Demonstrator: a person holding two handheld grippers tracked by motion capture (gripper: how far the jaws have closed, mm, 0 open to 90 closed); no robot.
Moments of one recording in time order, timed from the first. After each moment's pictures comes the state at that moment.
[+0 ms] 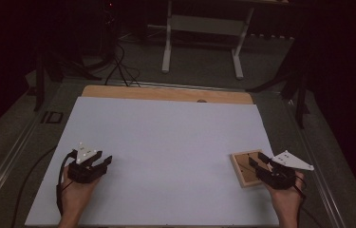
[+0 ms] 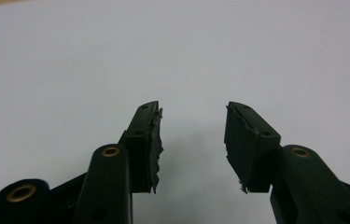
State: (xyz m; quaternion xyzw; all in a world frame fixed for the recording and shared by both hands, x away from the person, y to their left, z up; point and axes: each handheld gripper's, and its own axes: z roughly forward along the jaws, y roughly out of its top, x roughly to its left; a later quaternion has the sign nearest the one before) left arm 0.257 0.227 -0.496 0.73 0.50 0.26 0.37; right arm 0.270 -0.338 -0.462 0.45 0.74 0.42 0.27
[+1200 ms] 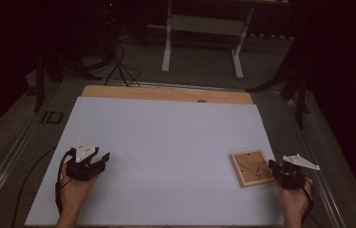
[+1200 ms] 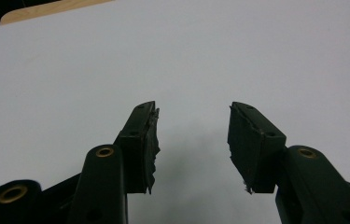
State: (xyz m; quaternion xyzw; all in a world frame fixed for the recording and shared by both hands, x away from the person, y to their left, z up) left arm 0.265 0.232 -0.500 0.73 0.50 0.28 0.36; right arm 0.284 -0.383 -0.498 0.57 0.70 0.33 0.28
